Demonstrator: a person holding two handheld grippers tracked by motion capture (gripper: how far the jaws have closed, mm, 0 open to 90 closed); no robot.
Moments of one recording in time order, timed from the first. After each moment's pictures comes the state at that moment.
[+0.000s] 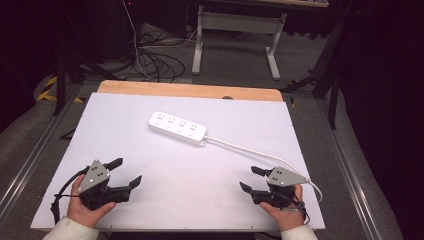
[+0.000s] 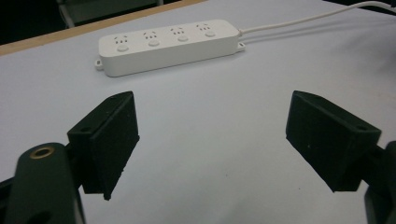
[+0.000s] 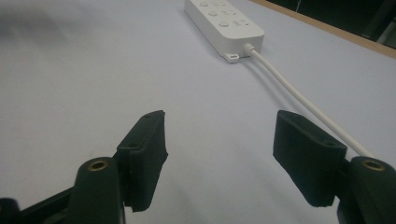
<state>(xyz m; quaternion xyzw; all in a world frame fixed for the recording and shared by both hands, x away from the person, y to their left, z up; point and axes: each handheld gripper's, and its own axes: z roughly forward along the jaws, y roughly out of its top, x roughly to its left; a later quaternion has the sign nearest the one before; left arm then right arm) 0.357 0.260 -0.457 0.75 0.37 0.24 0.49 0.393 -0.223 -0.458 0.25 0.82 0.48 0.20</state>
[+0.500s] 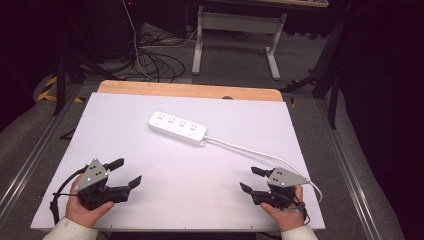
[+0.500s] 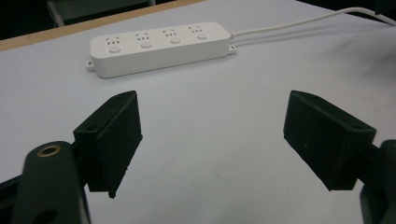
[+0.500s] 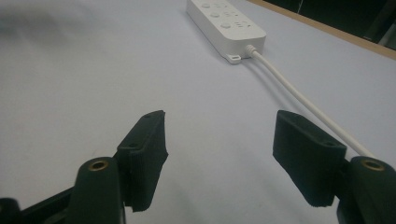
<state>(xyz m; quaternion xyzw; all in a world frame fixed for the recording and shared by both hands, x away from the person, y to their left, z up) 0.357 0.262 -0.452 0.76 0.36 0.23 0.49 0.392 -0.224 -0.458 0.25 0.82 0.48 0.20</state>
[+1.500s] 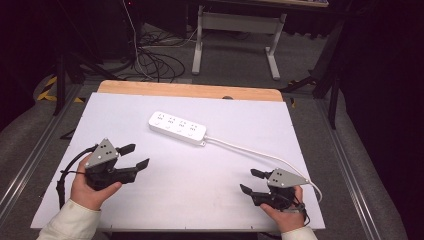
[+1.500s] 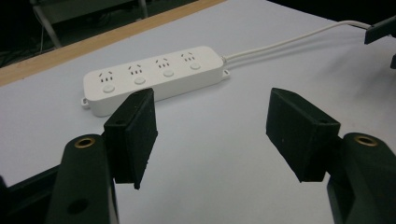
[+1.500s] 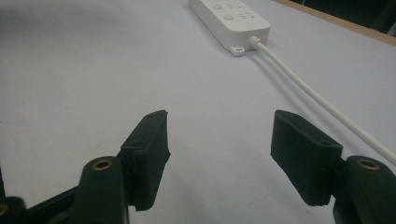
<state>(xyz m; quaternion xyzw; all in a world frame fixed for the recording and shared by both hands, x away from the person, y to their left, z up) 0.389 0.240 -0.403 0.78 0.35 0.22 0.47 0.391 -0.225 -0.462 0.26 0.82 0.48 0.19</state>
